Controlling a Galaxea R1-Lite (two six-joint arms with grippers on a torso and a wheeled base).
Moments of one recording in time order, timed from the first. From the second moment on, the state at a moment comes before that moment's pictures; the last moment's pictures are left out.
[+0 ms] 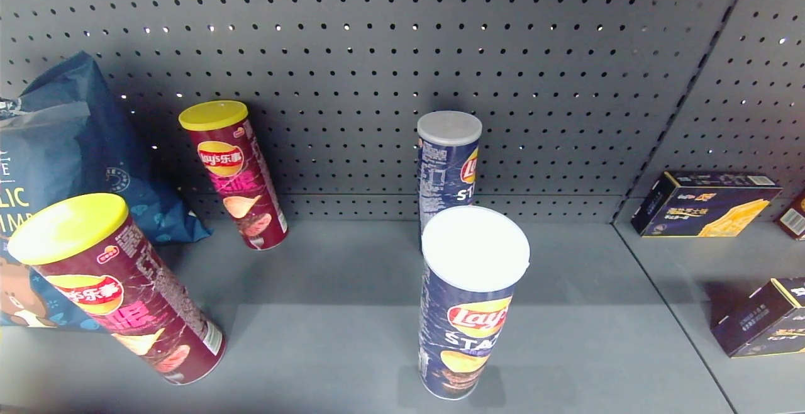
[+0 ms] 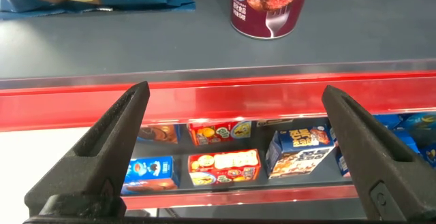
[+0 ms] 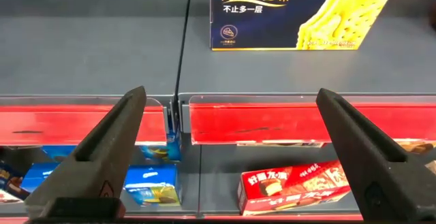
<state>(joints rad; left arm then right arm) -0.09 0.10 0.00 0.00 0.02 0.00 0.00 0.00 0.00 0.00 -0.03 -0.01</state>
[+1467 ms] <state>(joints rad) -0.09 0.10 0.00 0.00 0.03 0.00 0.00 0.00 0.00 0.00 -0.03 -0.01</state>
